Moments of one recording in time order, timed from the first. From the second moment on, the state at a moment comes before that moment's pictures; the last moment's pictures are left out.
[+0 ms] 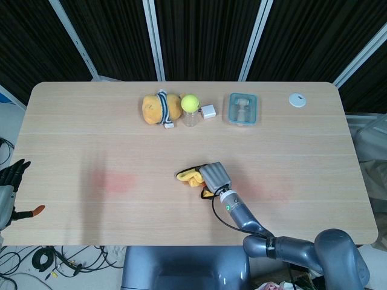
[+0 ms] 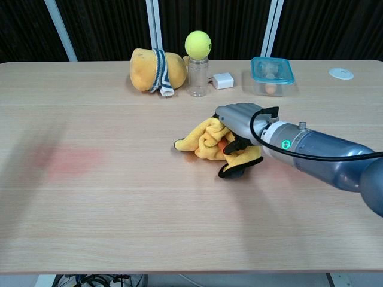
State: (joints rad) left arm -0.13 -1.05 -0.07 -1.70 1.35 1.35 -0.04; right arm 0.89 -1.86 0.18 -1.18 -0.97 0.81 -0.40
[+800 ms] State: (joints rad) left arm -0.14 -1.05 -0.07 -1.72 1.33 1.34 -0.04; right arm 0.95 -1.97 0.20 -1.08 -0.94 0.76 -0.43
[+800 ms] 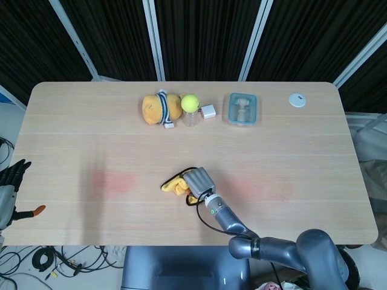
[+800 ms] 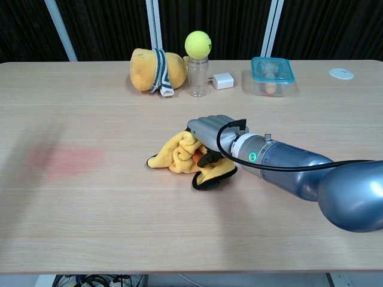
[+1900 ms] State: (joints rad) left arm -0.13 -1.05 -0.07 -1.72 1.35 1.35 -0.04; right arm 0.92 -1.95 0.21 -1.14 -0.86 0.80 -0.54
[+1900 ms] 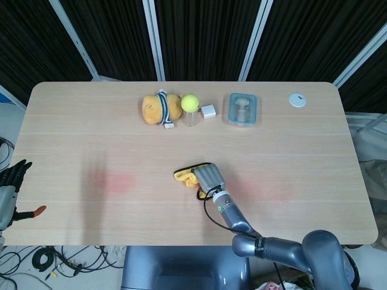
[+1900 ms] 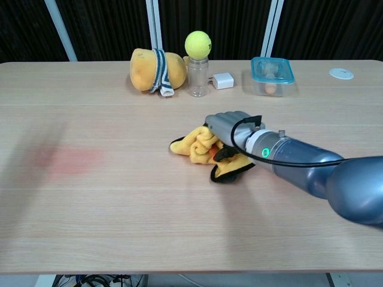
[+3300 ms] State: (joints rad) left arm -0.13 -1.05 -0.07 -1.72 1.34 1.35 -0.03; right arm 0.87 -1.81 0.19 -1.18 -0.76 0.92 -0.71
